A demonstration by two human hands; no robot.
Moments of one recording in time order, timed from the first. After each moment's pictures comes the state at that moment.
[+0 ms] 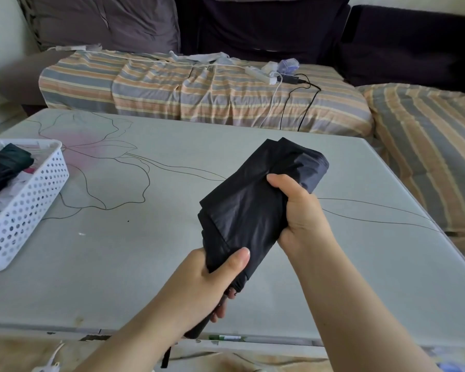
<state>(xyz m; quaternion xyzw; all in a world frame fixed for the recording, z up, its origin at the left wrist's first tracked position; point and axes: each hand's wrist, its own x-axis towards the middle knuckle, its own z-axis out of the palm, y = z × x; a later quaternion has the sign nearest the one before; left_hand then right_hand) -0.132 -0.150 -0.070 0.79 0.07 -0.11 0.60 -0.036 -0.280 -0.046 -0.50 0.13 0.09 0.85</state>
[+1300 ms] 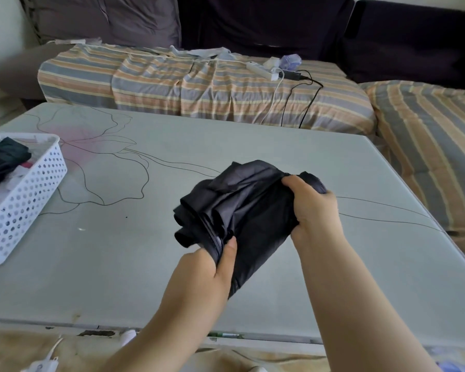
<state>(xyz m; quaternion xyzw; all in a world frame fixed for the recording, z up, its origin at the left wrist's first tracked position) -0.126 -0.165 -0.090 0.87 0.15 0.04 0.47 -0.017 -0.297 -0.059 -0.58 0.21 0.00 0.79</state>
